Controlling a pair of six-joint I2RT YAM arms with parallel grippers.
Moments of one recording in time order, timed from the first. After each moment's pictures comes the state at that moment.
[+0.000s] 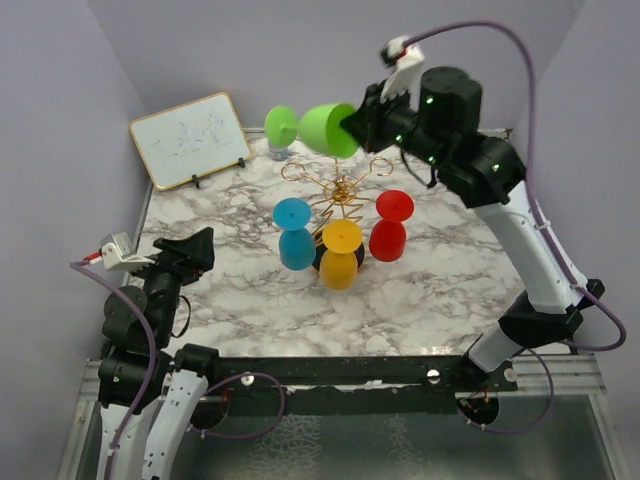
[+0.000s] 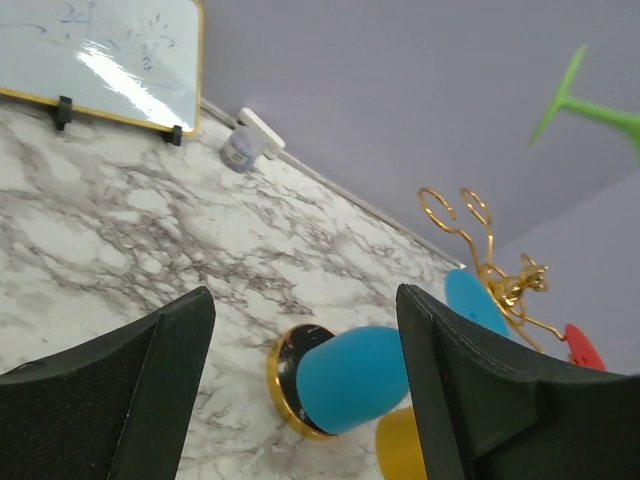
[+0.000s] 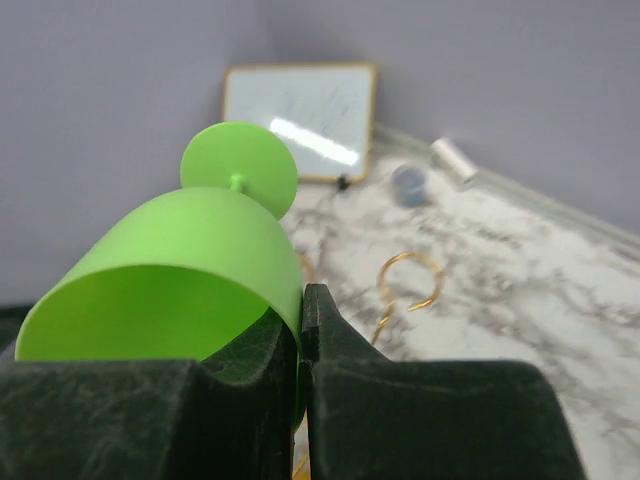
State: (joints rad) left arm -0.20 0.27 0.80 -0.52 -0.12 -0.73; right arm 0.79 1.59 2.13 -0.74 0.01 0.17
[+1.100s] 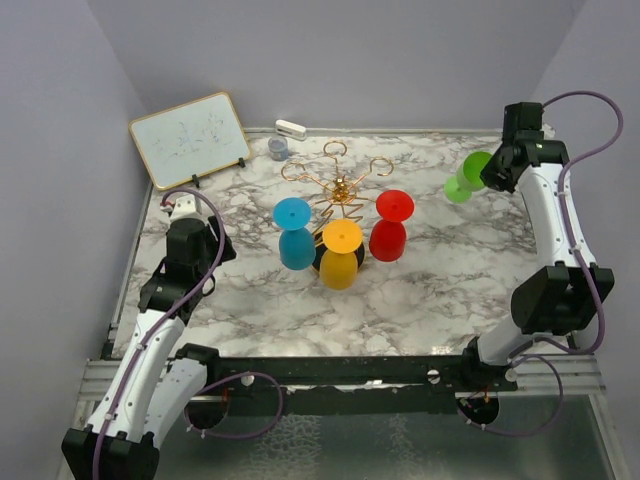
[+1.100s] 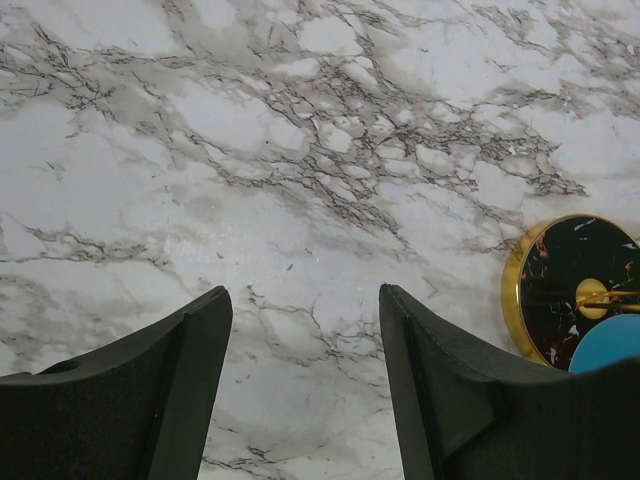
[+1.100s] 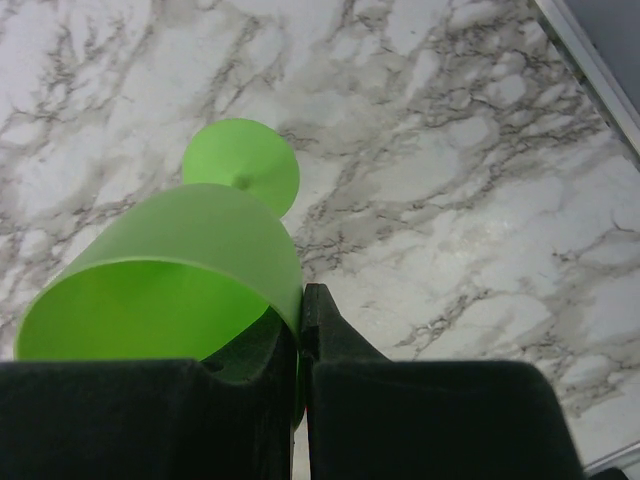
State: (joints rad) left arm -0.20 0.74 0.70 -0.51 -0.23 -0.40; right arm -0.06 1.61 1.69 -0.98 0.24 0.56
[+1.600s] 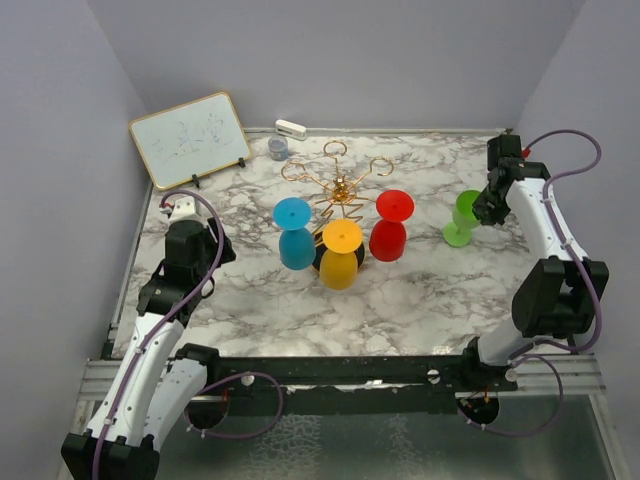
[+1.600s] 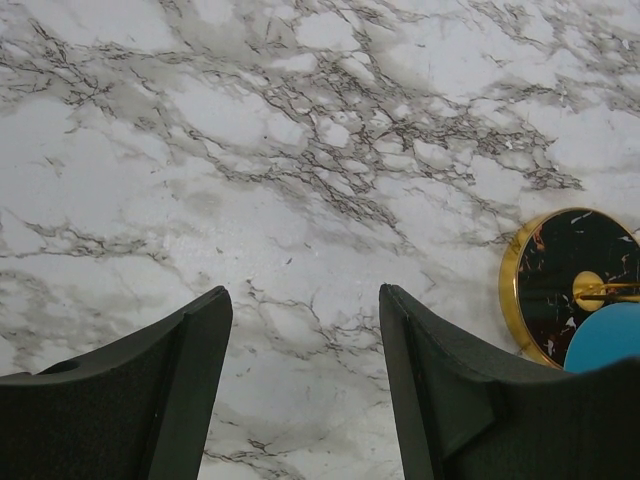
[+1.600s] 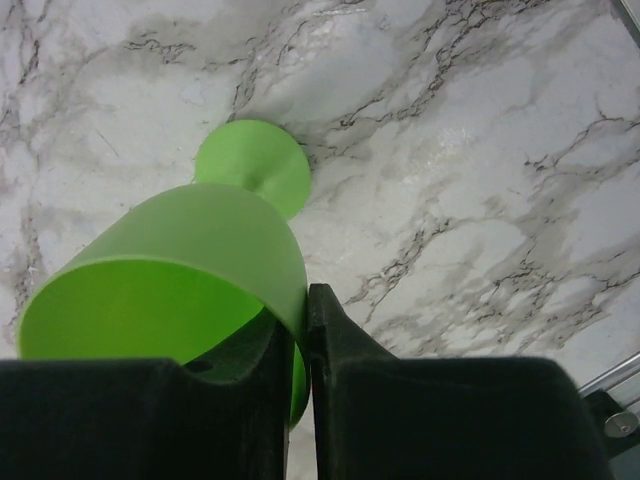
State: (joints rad) left arm -0.20 0.71 0.70 -0.53 -0.23 -0.40; right arm -0.06 1.58 1.41 -0.99 0.32 0.65
